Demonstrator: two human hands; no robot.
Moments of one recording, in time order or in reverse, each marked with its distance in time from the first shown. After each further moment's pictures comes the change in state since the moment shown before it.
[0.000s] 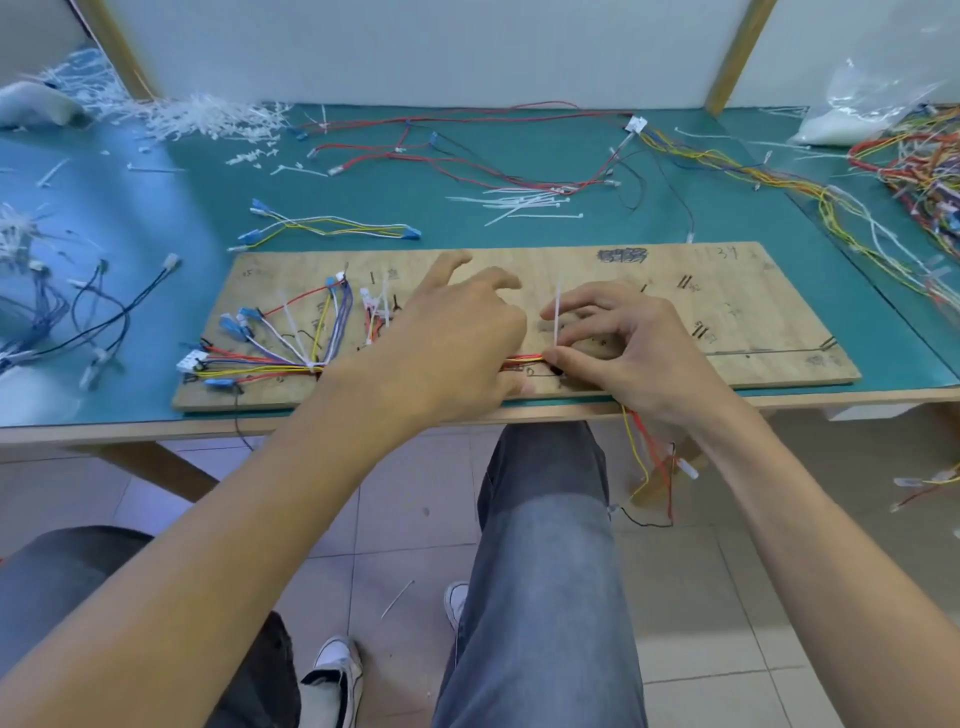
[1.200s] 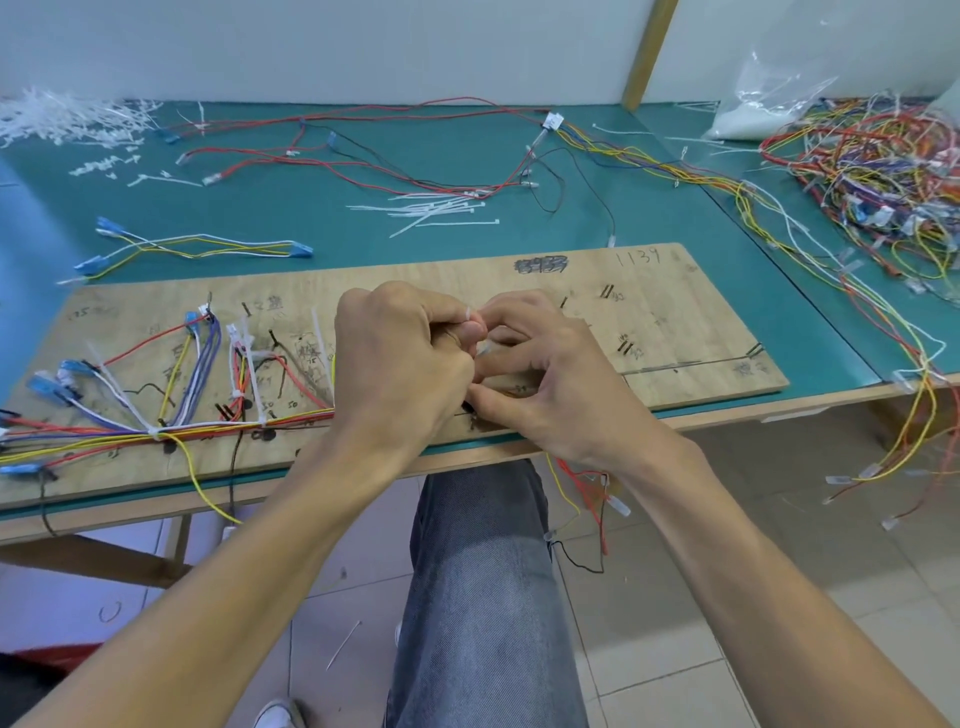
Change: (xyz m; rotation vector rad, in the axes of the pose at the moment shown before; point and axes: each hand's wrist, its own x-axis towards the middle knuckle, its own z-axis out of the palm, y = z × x) left_hand 0.047 0.042 0.029 -0.818 0.627 -0.374; right_hand 0.000 0.005 -0.003 -0.050 -0.024 -0.111
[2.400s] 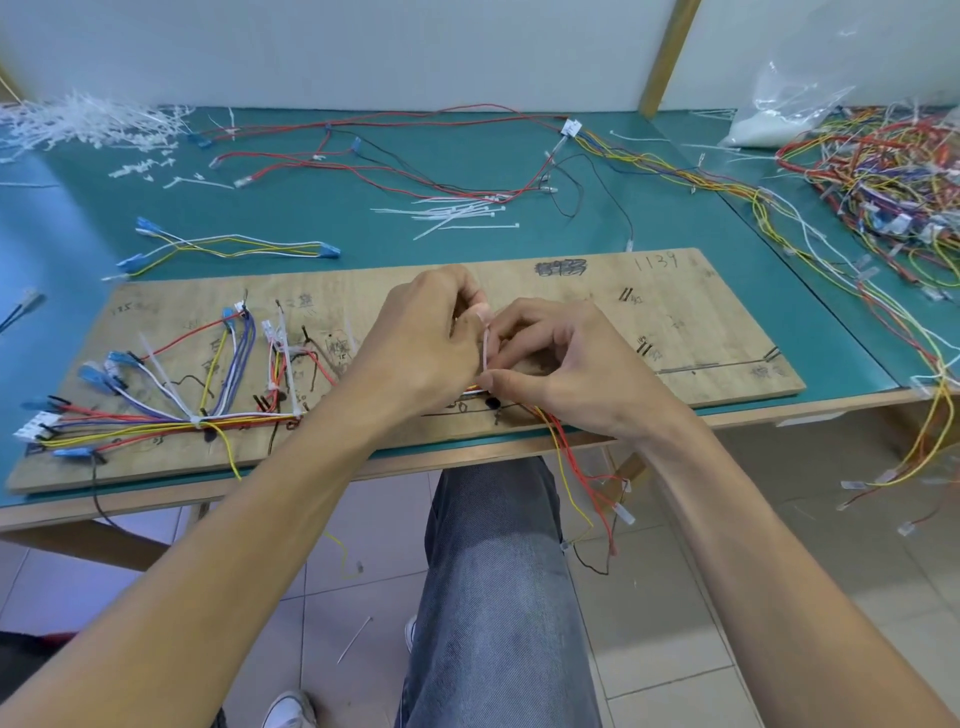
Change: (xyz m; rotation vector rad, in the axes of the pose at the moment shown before) left_hand 0.021 -0.010 -0.013 0.036 -0.350 -0.124; right_hand 0.013 0.008 0.000 0.285 -0.061 0.154
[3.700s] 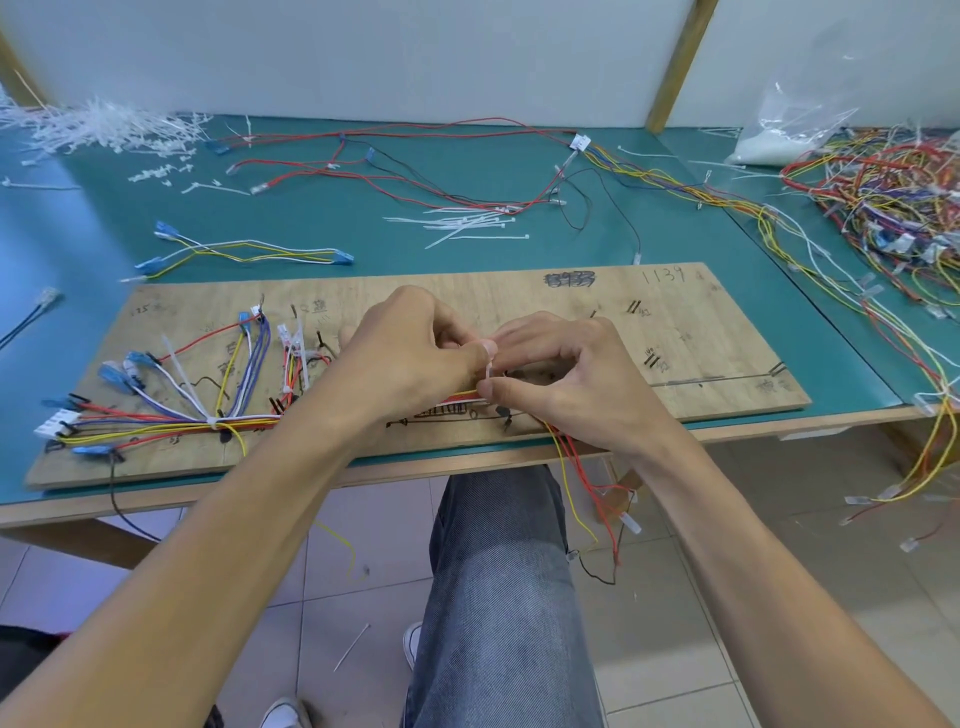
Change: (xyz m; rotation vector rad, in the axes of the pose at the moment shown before) left_hand -0.009 0.001 -0.022 0.034 -0.093 -0.222; right_hand -0.002 -0.002 0.009 -0.053 0.115 -0.083
